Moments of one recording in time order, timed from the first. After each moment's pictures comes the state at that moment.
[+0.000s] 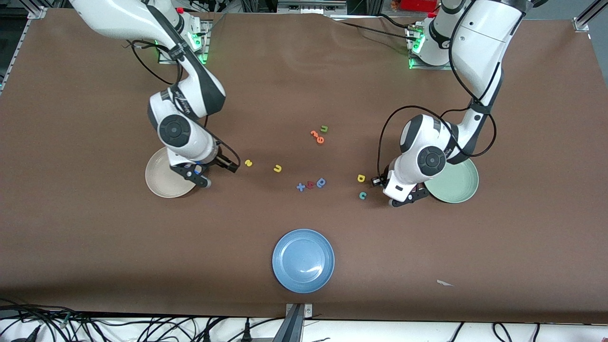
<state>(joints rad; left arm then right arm) -0.24 0.63 -0.13 -1.83 -0.13 2.33 -0.63 0.12 0.48 0.36 -1.91 -0.11 2.26 1.08</state>
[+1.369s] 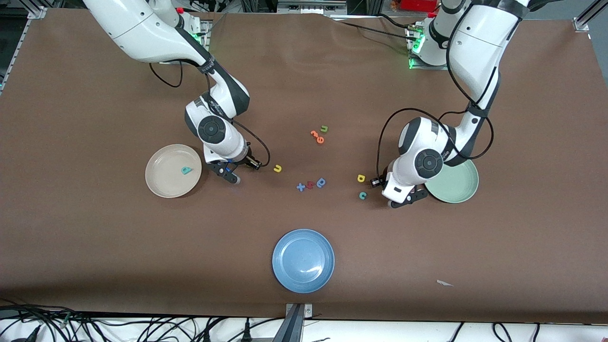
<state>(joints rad) -0.25 0.65 -0.12 -1.82 -0.12 2.33 -0.64 0.18 0.62 0.37 -1.95 -0.16 2.48 1.20</state>
